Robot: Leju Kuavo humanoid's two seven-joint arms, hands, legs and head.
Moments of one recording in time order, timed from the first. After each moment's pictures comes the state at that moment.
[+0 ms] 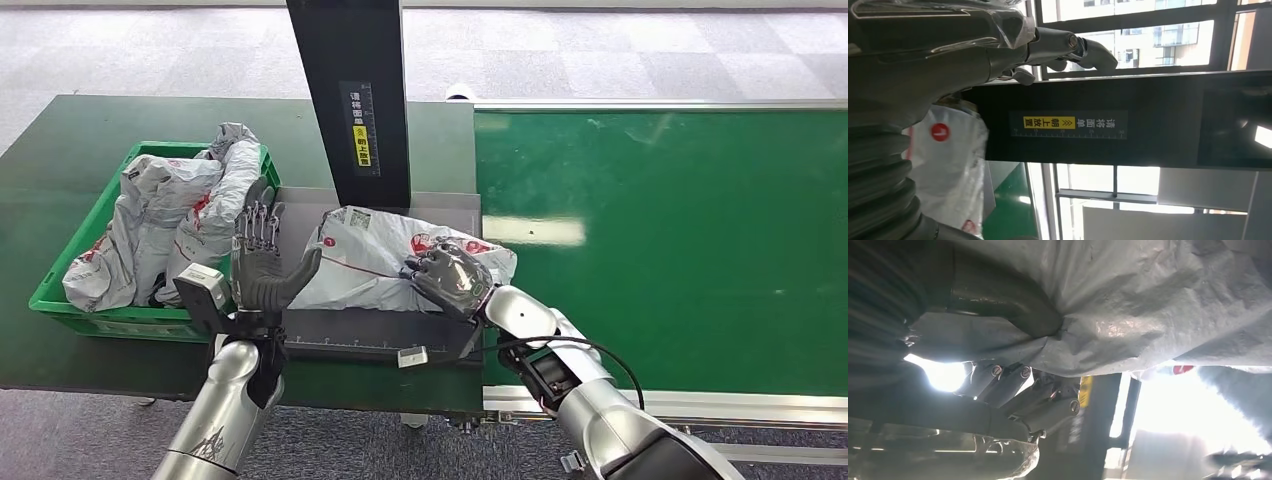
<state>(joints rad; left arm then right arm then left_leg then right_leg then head) -0.39 -0.14 -0.16 -1.11 0.08 0.06 -0.70 -0.75 0.08 0.77 -0.45 1.28 -0.52 -0.49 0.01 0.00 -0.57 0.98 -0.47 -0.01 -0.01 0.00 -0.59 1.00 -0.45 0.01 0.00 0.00</state>
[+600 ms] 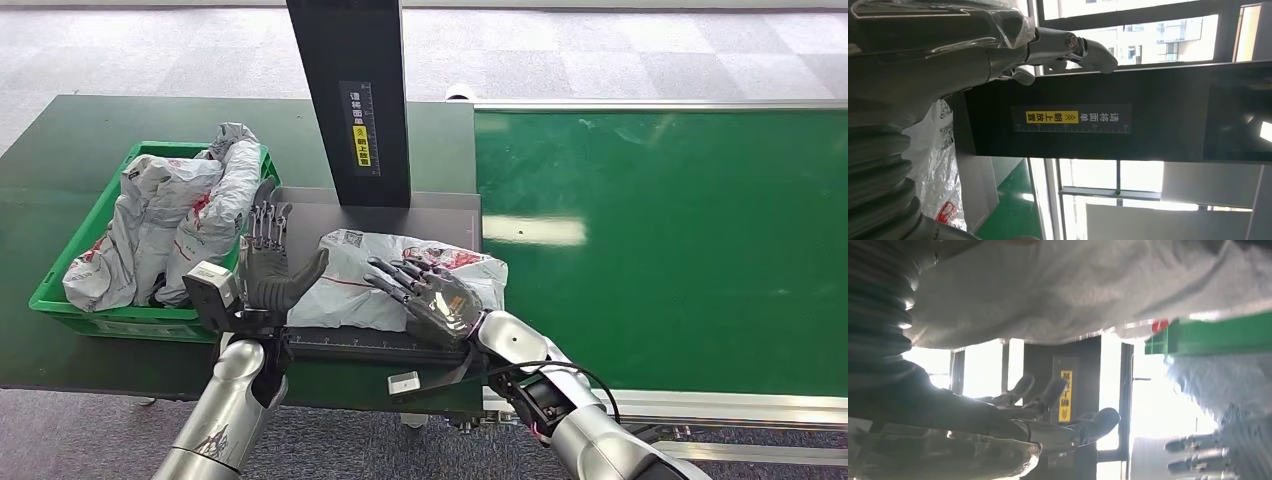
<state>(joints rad) -0.40 -0.14 -0.18 -1.09 0.08 0.07 -0.70 -0.66 0.07 0.82 -0.52 1.10 -0.52 -0.54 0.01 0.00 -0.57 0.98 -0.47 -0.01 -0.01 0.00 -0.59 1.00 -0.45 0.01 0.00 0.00</state>
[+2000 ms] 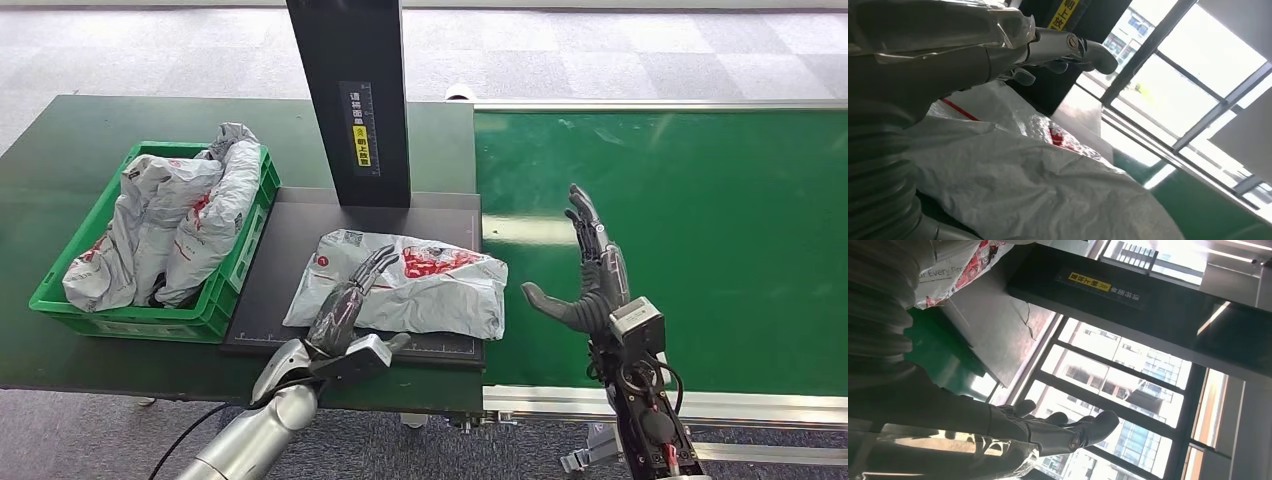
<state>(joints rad) -0.40 -0.07 -0.49 -0.93 -0.65 0.33 -0.50 -0.34 -0.10 0.26 -1.15 0.14 0.21 -0.70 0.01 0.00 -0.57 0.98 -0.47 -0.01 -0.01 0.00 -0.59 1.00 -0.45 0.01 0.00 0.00</state>
